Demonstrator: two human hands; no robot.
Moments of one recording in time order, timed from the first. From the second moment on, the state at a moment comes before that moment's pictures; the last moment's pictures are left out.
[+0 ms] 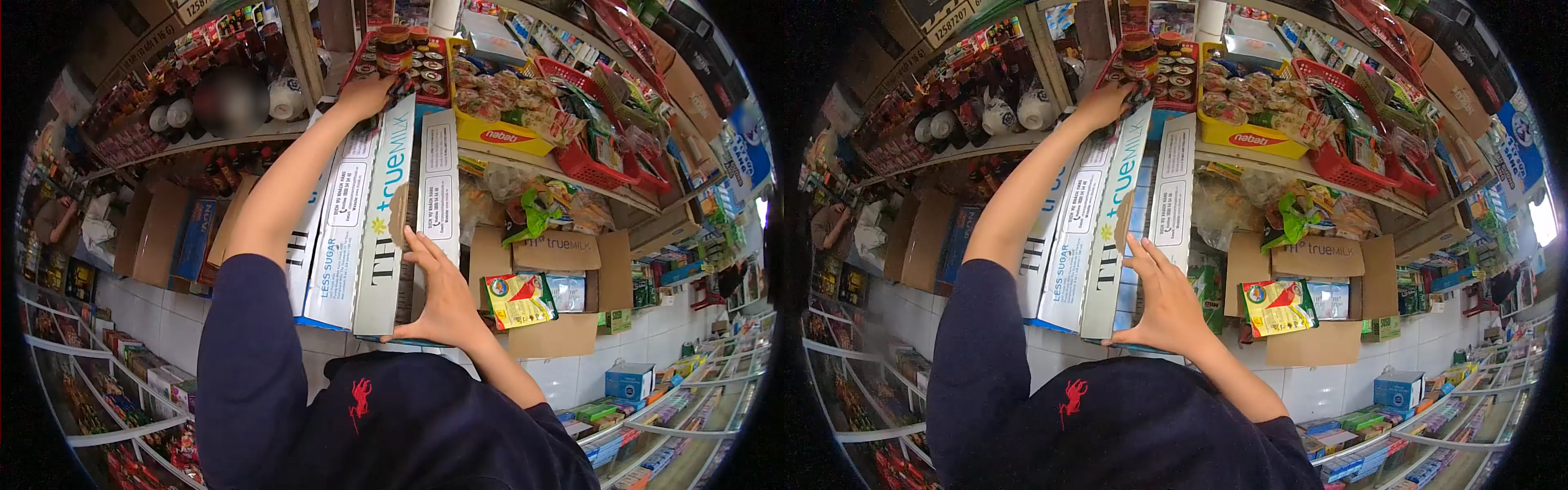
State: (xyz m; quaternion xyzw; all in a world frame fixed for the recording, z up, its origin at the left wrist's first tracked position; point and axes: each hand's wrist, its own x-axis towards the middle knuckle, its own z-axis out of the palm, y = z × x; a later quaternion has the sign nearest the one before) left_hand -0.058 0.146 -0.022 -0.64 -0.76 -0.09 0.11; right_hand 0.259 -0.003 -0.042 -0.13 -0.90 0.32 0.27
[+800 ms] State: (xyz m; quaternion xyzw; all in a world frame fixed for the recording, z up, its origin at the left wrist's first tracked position) left_hand -0.008 0.047 -0.009 -0.69 -0.72 -0.09 -0.02; right_hand 0.261 -0.003 -0.047 -0.10 -0.89 0.32 0.29
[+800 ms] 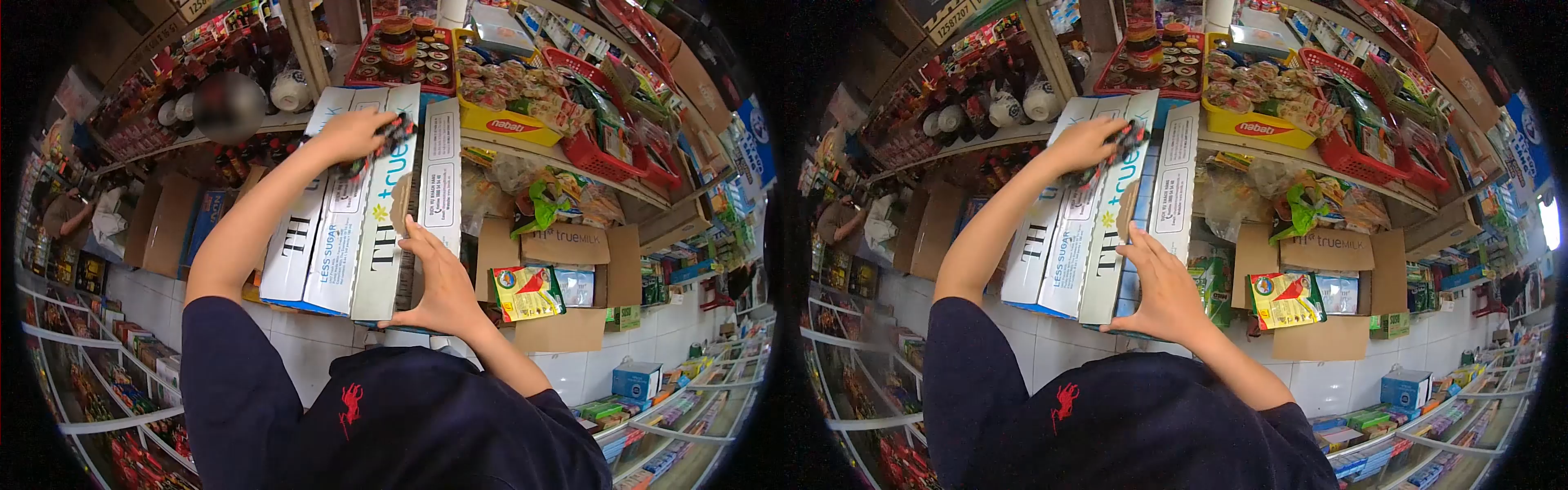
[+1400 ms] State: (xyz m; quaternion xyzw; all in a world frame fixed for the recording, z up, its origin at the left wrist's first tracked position) left_hand -0.054 0.149 -0.014 -0.63 -0.78 -0.01 0.05; right_hand 0.262 -0.003 -0.044 -0.11 -0.90 0.31 0.29
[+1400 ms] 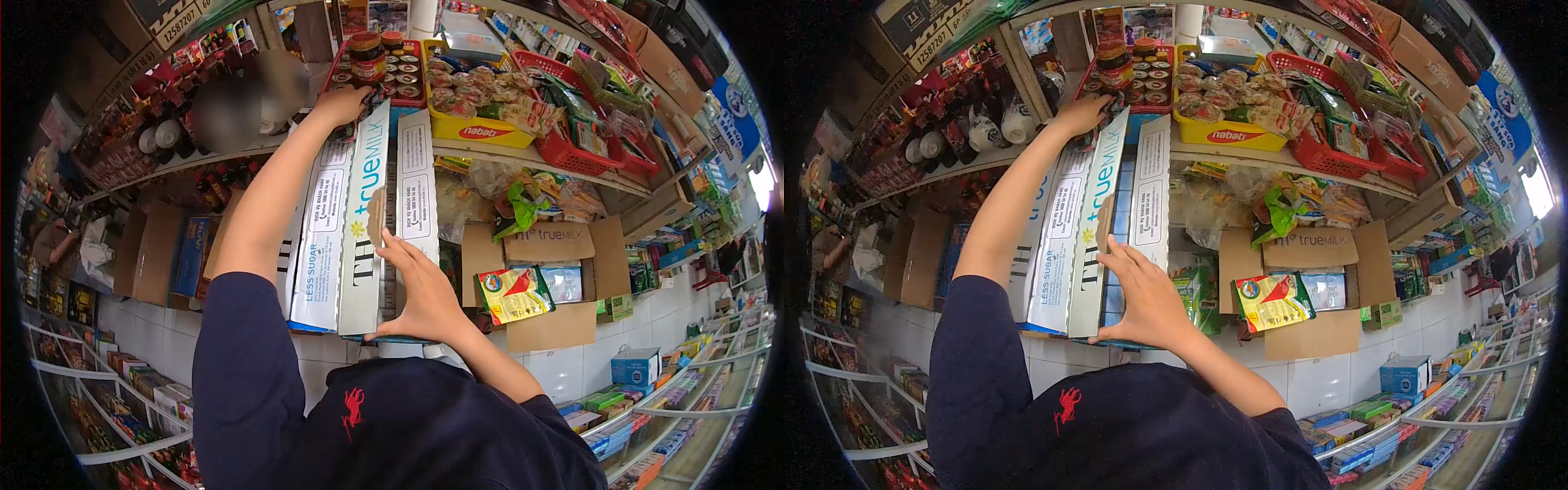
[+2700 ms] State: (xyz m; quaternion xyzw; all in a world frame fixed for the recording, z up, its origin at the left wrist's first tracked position) left_hand 0.107 -0.100 0.002 -0.61 -0.78 -0.10 -0.06; right_hand 0.263 -0.006 -0.046 -0.09 -0.90 0.32 0.27
